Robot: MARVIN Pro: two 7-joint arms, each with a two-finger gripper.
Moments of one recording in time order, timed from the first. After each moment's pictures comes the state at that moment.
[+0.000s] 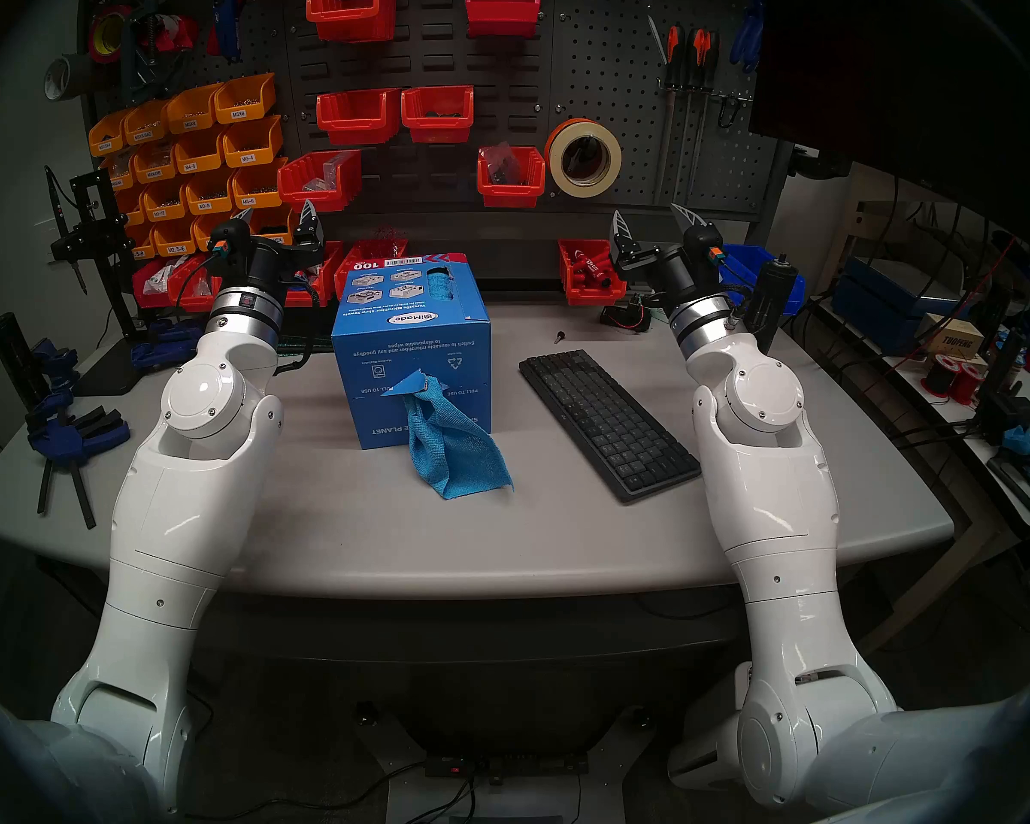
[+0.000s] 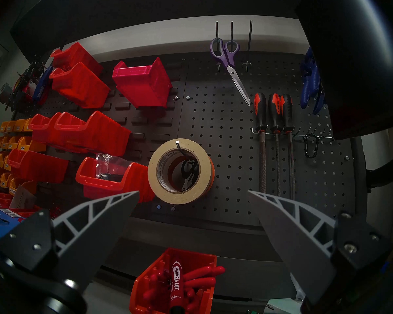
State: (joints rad) left arm 1.31 -1.14 -1.54 -1.74 -0.43 -0.07 0.20; right arm -1.20 -1.48 1.57 -1.59 0.08 -0.12 0.25
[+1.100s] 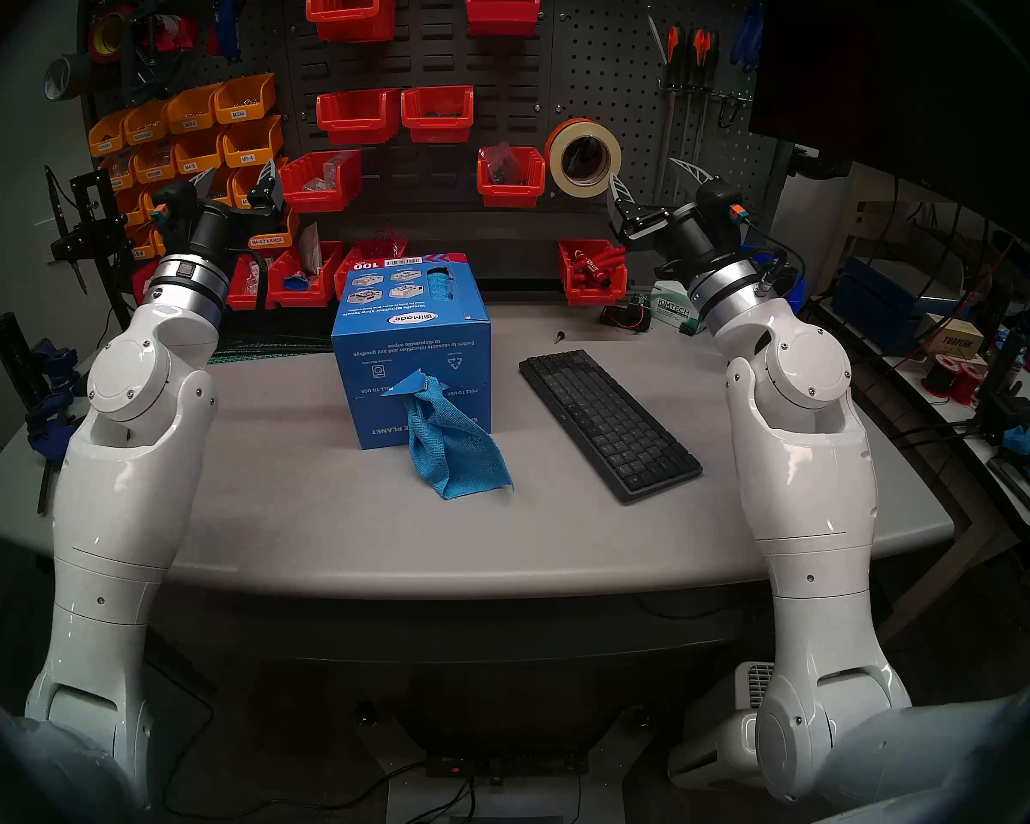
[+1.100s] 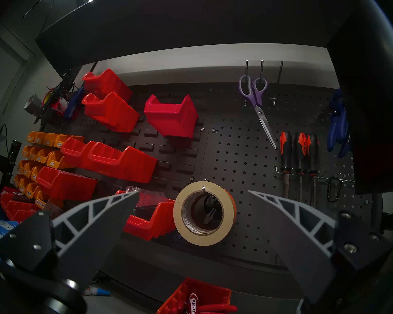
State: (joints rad) left arm 1.38 -1.02 -1.73 -1.87 -0.57 0.01 0.05; right arm -1.20 -1.42 1.57 -1.80 0.13 0.03 0.39
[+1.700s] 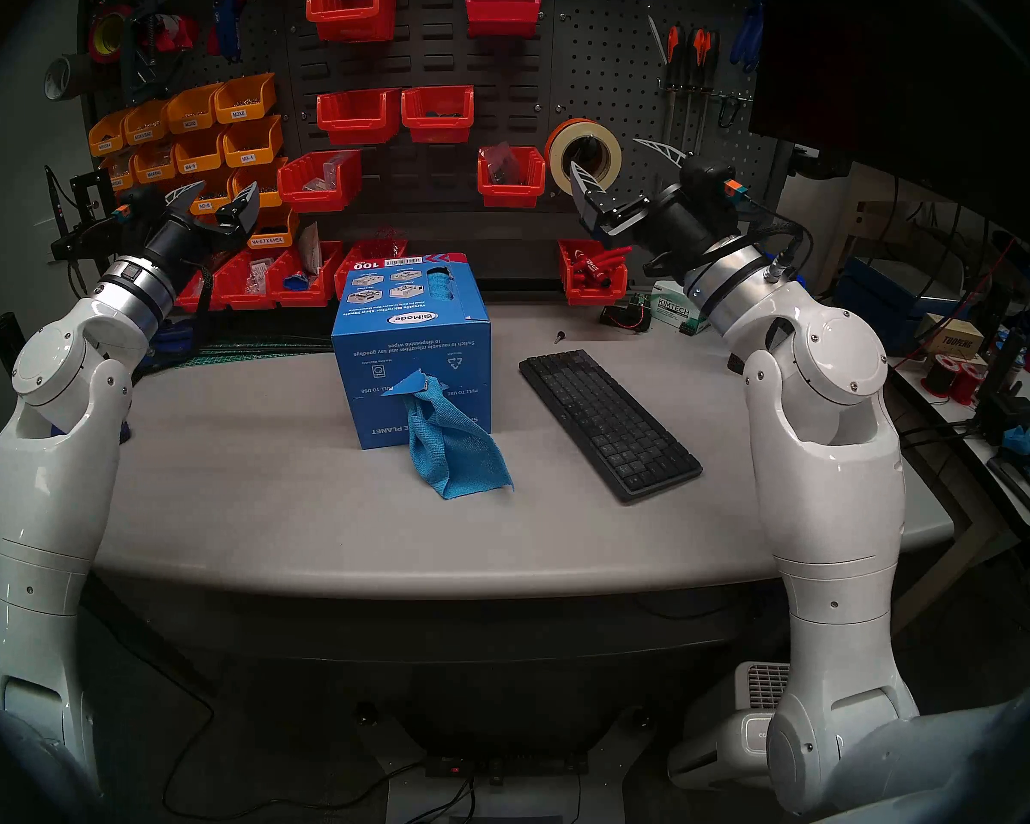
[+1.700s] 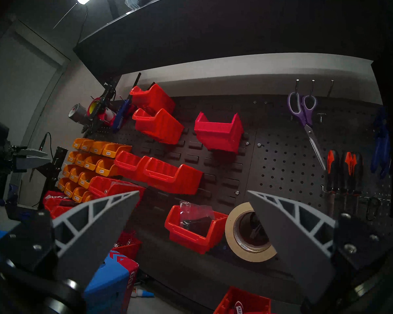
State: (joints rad) left arm 1.41 -0.86 -1.84 -1.80 -0.70 0.15 -0.26; right arm -1.28 -1.38 1.58 -2.01 0.17 0.19 0.48
